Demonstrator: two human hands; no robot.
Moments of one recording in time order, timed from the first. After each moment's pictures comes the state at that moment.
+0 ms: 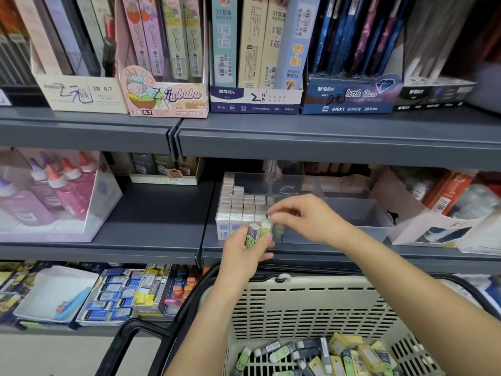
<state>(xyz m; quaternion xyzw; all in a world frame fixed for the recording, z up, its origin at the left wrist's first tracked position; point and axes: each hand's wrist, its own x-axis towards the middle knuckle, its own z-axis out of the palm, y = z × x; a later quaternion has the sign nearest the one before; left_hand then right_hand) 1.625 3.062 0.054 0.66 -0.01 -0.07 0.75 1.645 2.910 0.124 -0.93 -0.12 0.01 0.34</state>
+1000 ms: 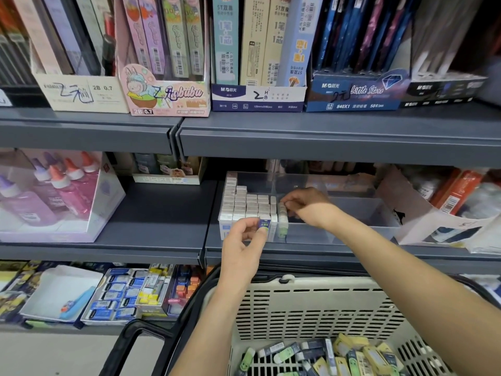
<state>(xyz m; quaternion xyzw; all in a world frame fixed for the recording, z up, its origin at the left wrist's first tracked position) 1.622 3.065 0.060 0.70 -0.02 0.03 0.71 1.695 2.898 0.100 -0.95 0.00 0.06 0.29</state>
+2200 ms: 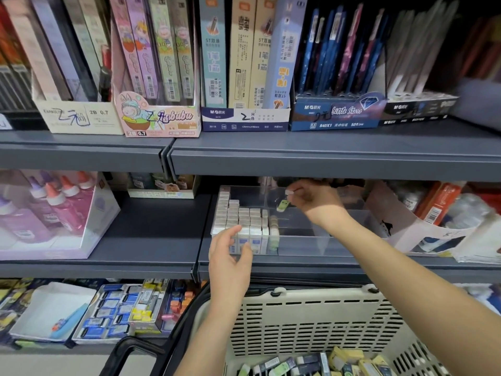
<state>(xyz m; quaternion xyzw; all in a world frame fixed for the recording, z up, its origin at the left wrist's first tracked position) 1.622 3.065 0.053 0.77 -0.01 0.14 0.62 1.689 2.882 0.128 -0.93 0.04 -0.09 0.36</state>
